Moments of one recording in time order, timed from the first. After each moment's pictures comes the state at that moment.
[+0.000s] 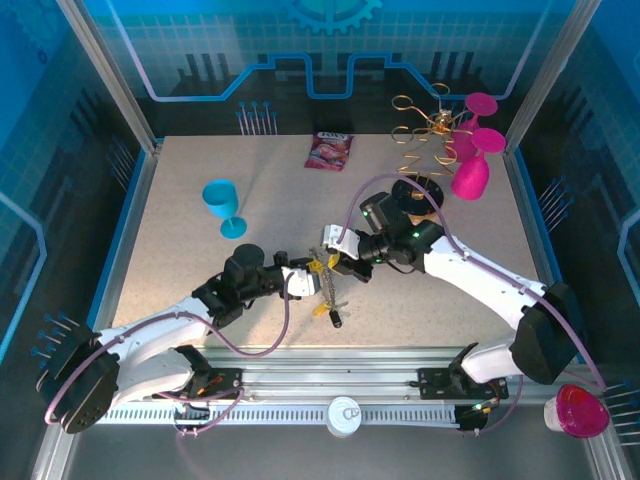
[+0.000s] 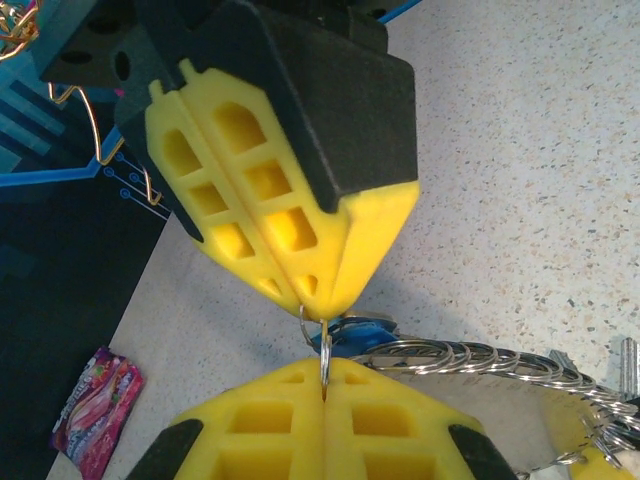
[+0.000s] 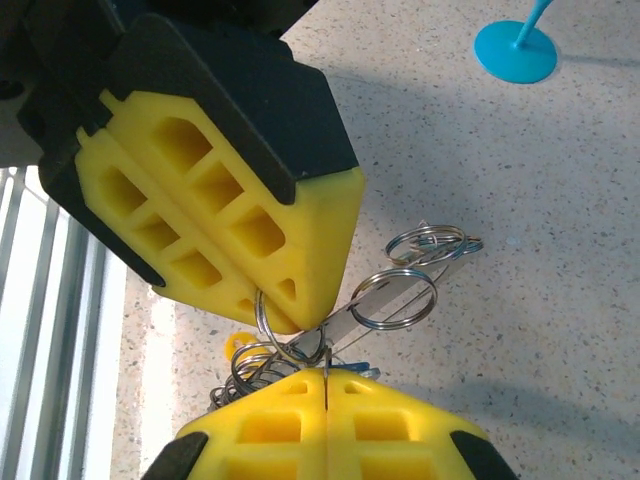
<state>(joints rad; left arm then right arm) -0.68 1.08 0.45 0.32 0.34 0.80 0.68 1.38 1.07 -0.57 -0.50 -0.60</state>
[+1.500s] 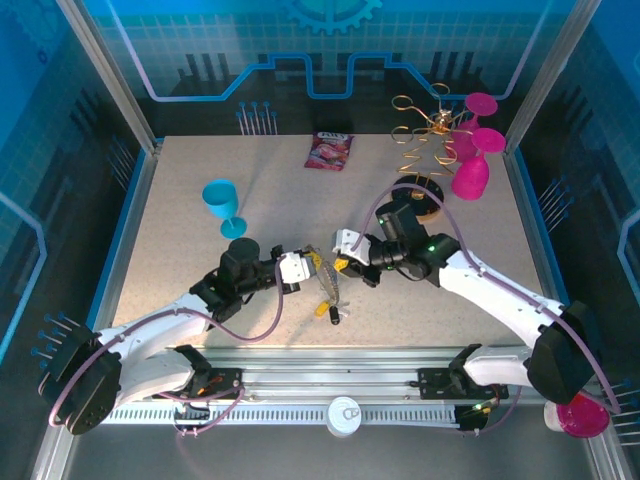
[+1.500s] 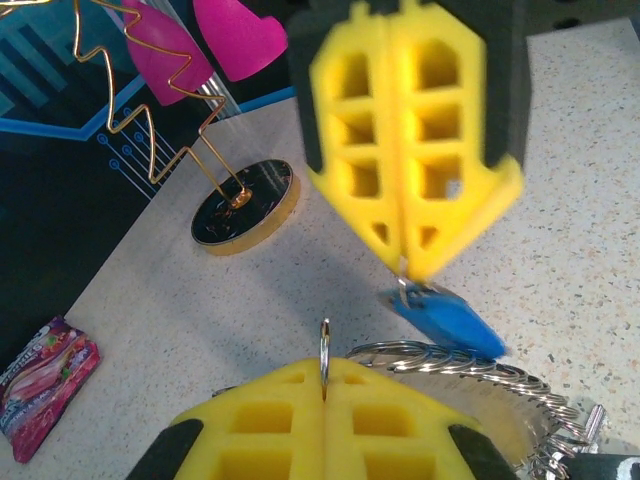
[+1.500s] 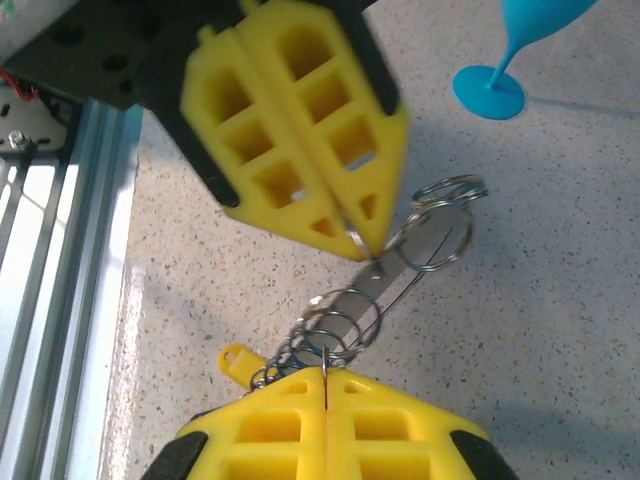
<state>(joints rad) -0.62 1.09 0.47 0.33 0.41 0.60 0.63 1.27 0.95 -0.46 -0.56 -0.59</state>
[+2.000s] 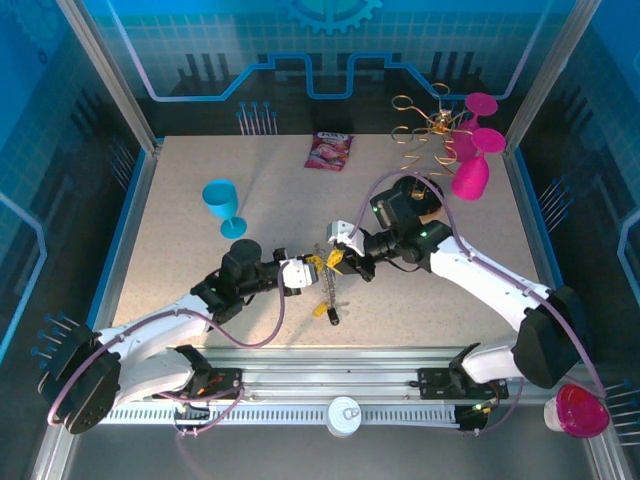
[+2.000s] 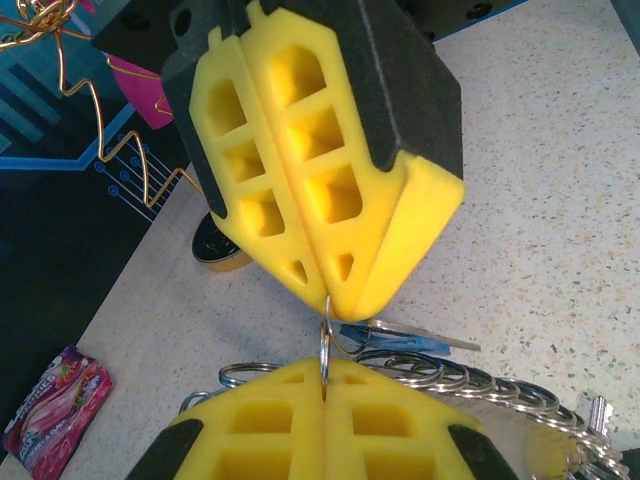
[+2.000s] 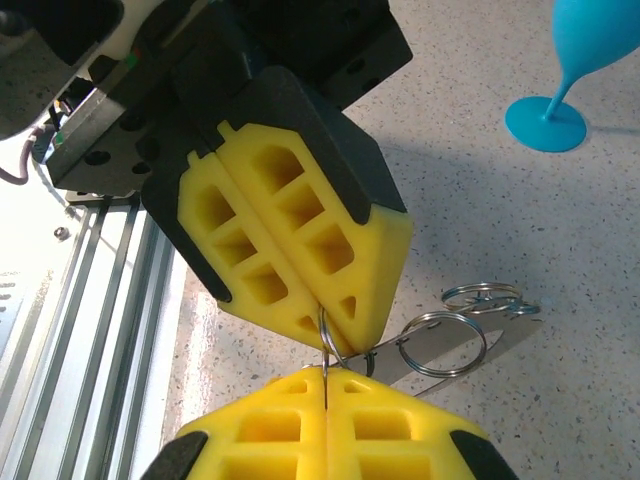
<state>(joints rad) -0.64 1.09 0.47 0.33 0.41 0.68 0.61 1.37 1.04 -0.51 -0.72 -0.58</state>
